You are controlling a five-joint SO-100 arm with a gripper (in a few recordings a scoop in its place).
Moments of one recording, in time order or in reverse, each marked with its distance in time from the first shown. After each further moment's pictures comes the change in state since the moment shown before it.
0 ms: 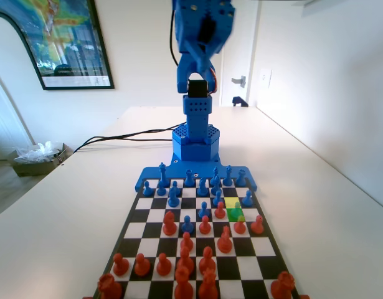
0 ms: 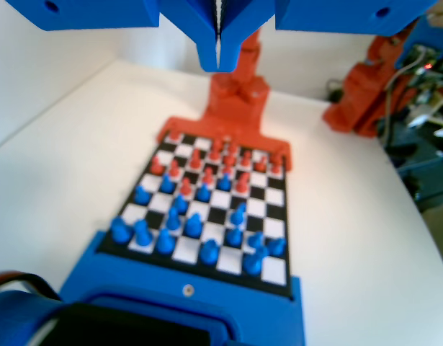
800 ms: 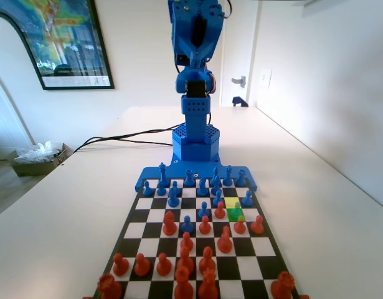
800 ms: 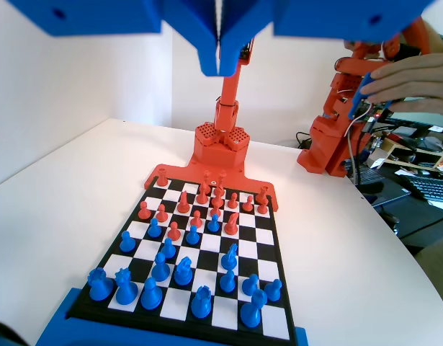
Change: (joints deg) arm 1.1 13.7 5.5 -6.2 2.3
